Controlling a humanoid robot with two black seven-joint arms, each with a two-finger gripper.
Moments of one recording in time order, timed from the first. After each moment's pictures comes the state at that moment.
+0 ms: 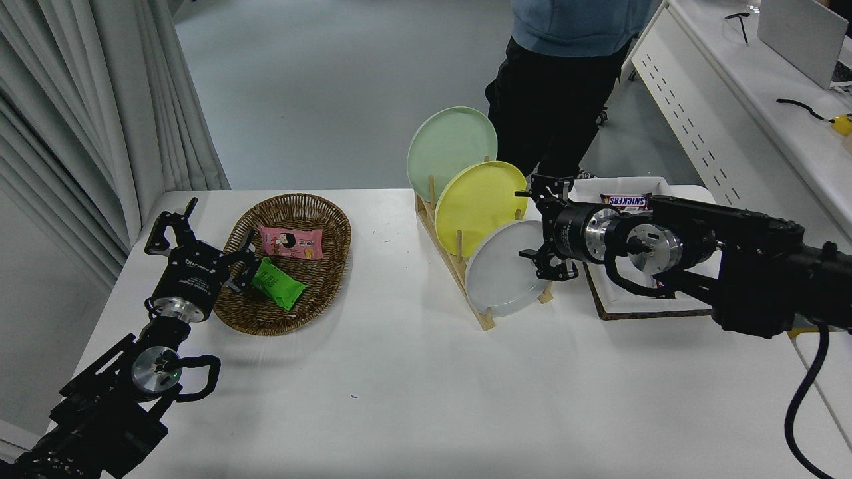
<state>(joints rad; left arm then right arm) -0.50 0.26 -1.08 -0.53 0.15 -0.58 -0.44 1.26 -0.36 -0.15 0.97 0.37 -0.10 -0.09</state>
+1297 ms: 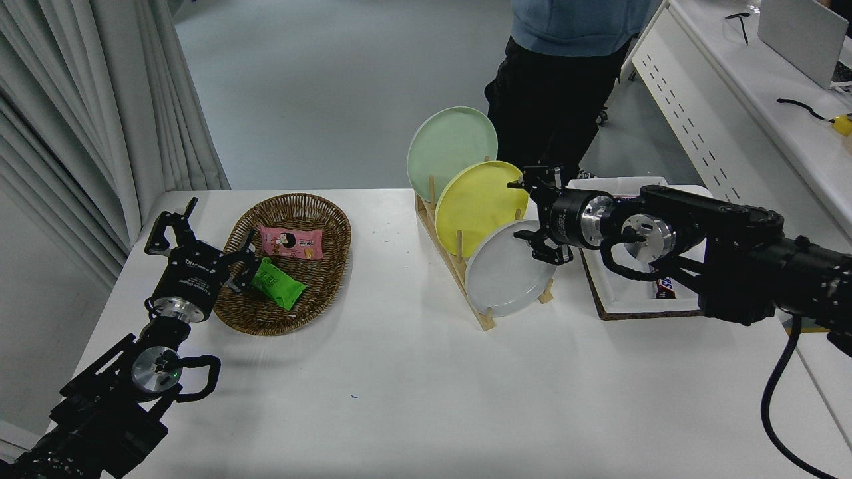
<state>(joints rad) -0.50 0.26 -1.08 -0.53 0.15 -0.58 -0.44 1.26 -0.29 -0.16 0.78 0.29 0.03 -0.09</state>
